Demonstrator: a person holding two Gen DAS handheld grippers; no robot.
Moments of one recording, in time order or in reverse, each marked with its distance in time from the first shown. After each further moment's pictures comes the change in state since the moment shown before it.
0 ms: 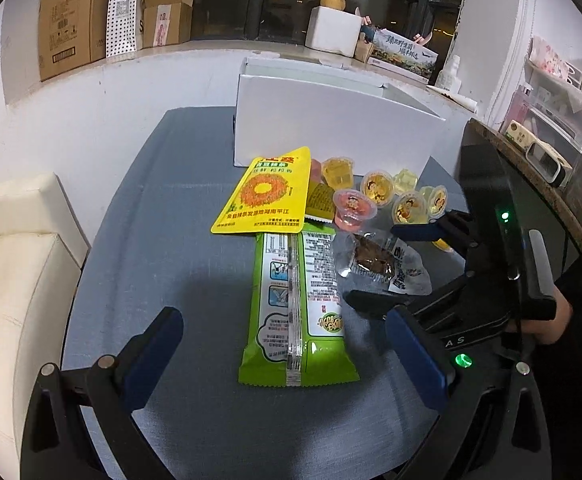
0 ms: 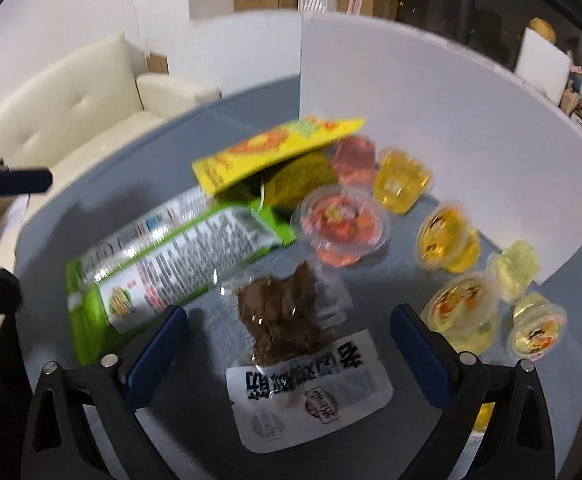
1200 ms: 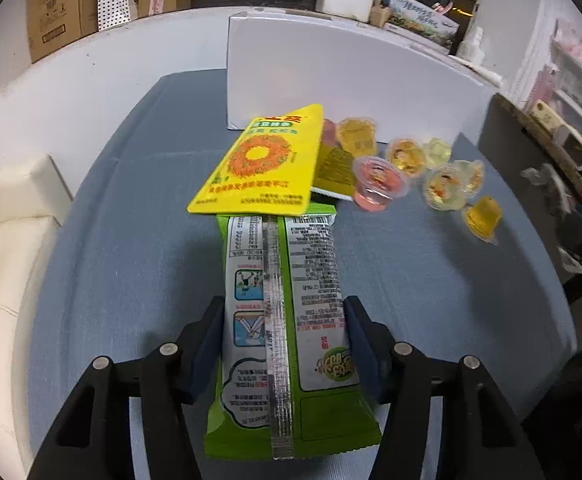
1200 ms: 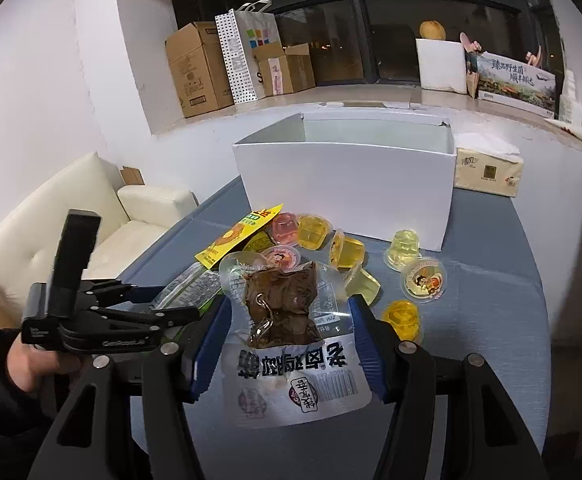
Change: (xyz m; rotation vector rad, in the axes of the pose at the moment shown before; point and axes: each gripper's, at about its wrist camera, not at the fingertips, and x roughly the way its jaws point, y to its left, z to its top) left arm 0.053 -0.011 0.005 -0.009 0.104 0.037; right arm -0.139 -0.027 -0.047 0.299 -0.296 -0.025
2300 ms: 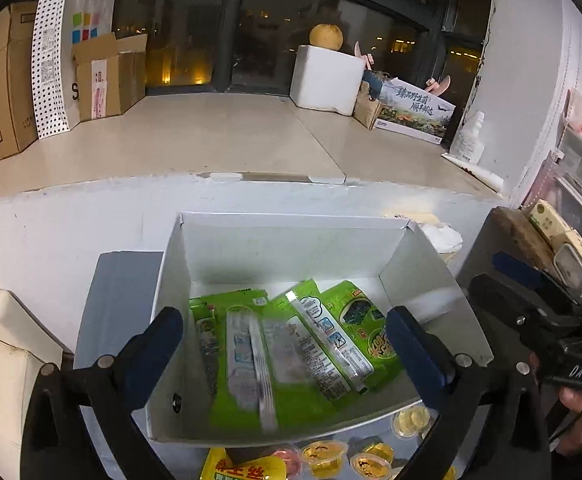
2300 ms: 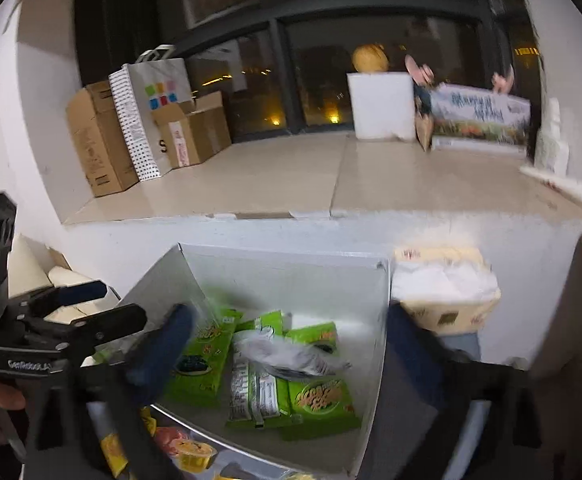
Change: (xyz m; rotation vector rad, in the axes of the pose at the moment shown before) left arm 0.032 -0.024 0.275 0.035 -0.192 -0.065; right arm 0.095 -0.127 0.195 0.158 -0.115 -0.182
